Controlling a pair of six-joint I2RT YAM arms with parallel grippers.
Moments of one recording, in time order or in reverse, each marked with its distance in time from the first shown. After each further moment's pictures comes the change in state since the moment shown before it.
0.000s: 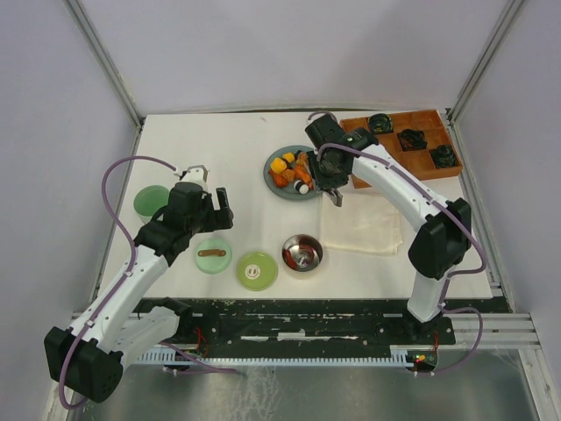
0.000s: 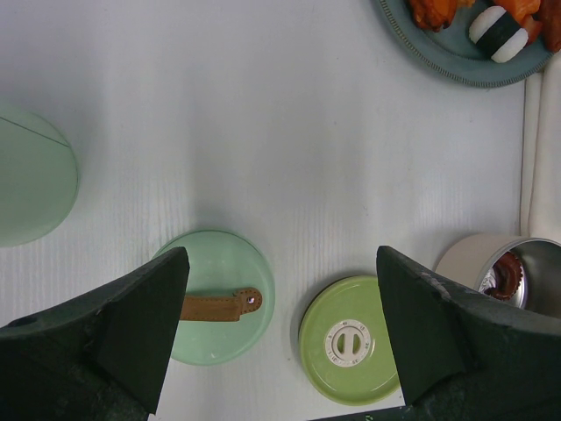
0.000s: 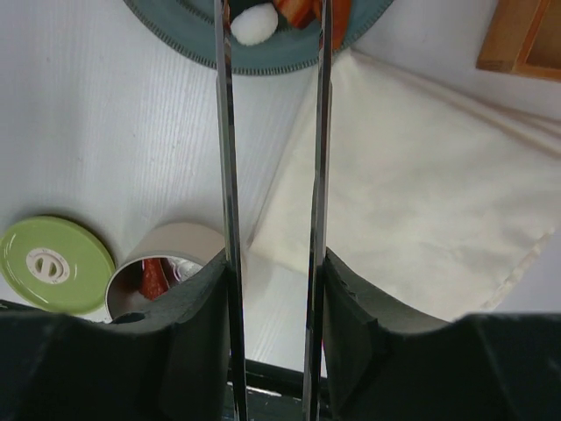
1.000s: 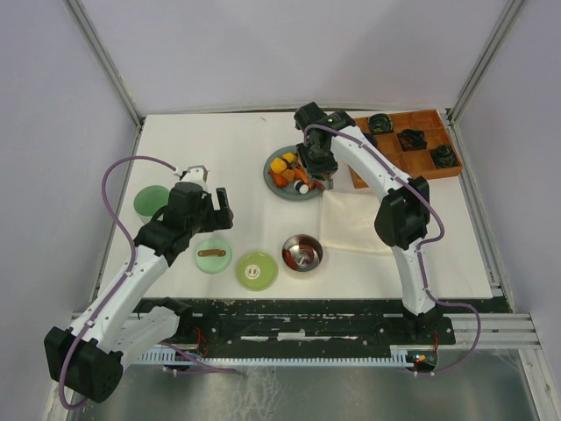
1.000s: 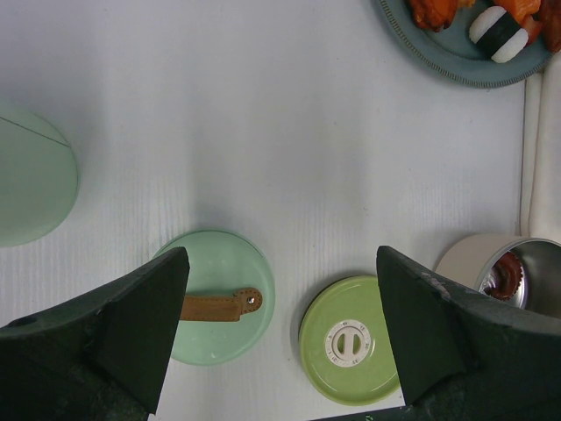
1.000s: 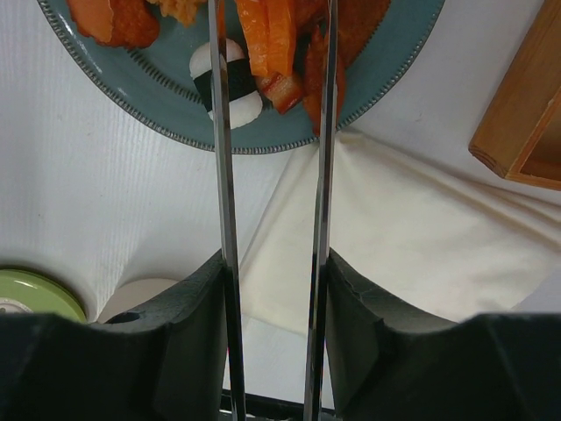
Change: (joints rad) left arm 0.000 0.000 0.000 0.000 0.000 0.000; right arm -0.061 0.399 0.445 -0.148 -0.026 -0.116
